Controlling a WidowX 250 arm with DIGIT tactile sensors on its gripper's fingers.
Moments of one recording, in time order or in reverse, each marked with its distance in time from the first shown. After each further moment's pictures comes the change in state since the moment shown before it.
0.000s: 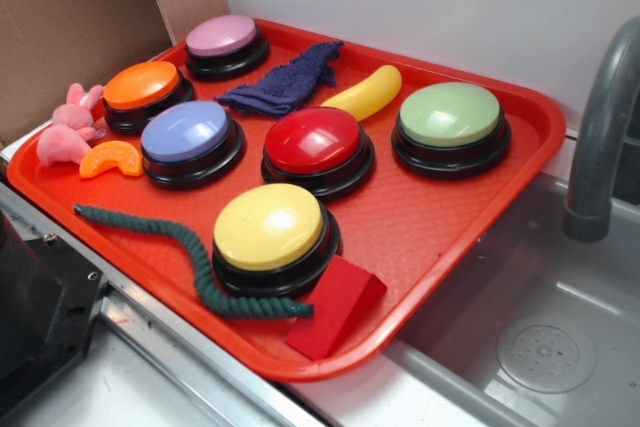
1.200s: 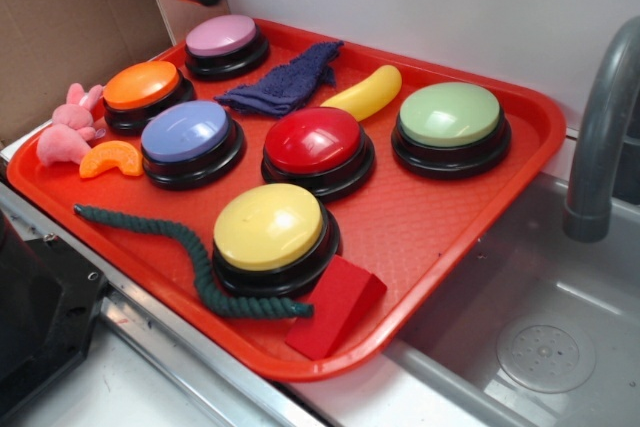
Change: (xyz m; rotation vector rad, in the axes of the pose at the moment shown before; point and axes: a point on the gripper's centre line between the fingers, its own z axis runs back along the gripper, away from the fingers) arm 0.109 0.037 -0.098 0.036 -0.094 0.054
